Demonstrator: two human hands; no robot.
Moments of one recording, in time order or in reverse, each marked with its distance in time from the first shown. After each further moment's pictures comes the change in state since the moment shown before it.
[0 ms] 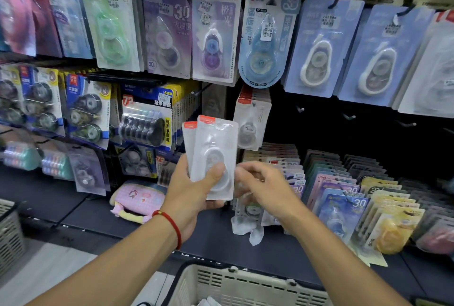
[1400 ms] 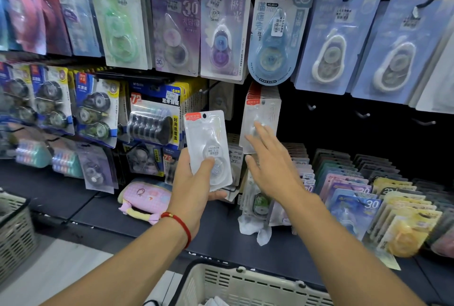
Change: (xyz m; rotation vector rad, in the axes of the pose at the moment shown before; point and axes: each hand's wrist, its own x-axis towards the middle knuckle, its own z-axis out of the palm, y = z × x) left_hand 0.012 -0.005 -0.002 -0.012 0.162 0.094; right_hand 0.053 0.004 -0.005 -1.044 0.124 -0.436
